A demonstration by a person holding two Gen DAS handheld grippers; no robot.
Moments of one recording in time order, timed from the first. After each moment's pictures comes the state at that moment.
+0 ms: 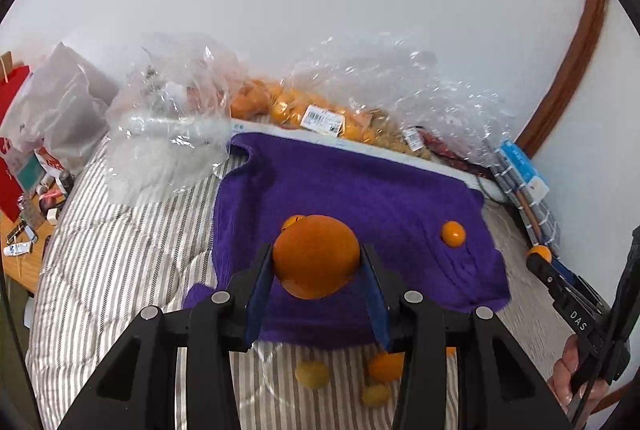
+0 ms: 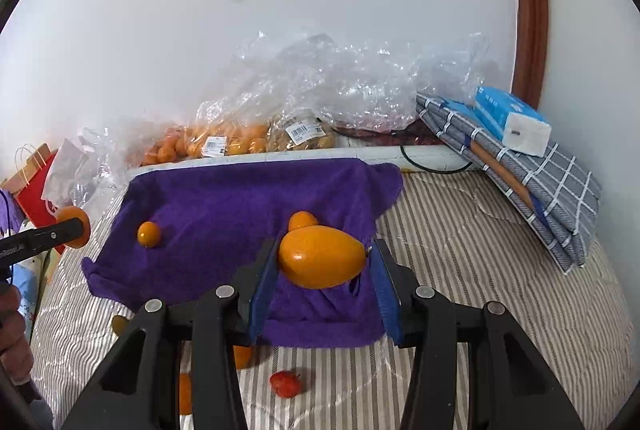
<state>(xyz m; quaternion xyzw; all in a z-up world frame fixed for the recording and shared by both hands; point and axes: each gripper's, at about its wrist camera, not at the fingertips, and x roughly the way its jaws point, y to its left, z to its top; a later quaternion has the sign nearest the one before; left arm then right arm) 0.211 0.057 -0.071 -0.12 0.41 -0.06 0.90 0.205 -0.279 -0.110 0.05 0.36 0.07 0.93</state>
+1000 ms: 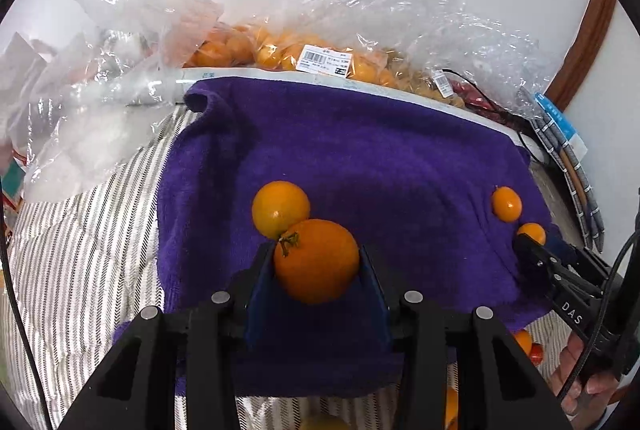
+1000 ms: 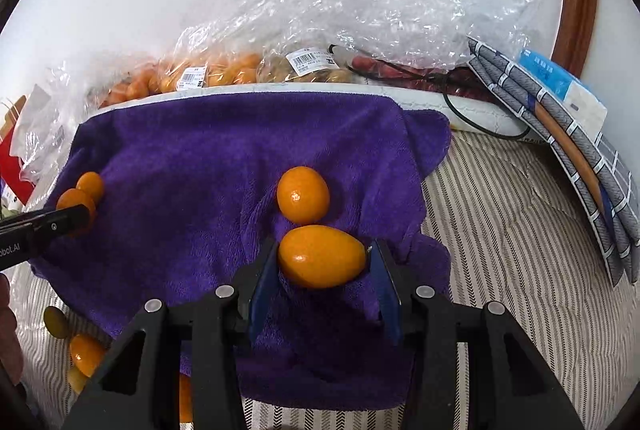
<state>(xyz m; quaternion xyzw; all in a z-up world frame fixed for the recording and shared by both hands) 0.259 0.031 -0.138 -0.07 0.46 -0.06 0.88 0.264 -0.242 -0.183 -0.01 0.42 0.08 0.90</state>
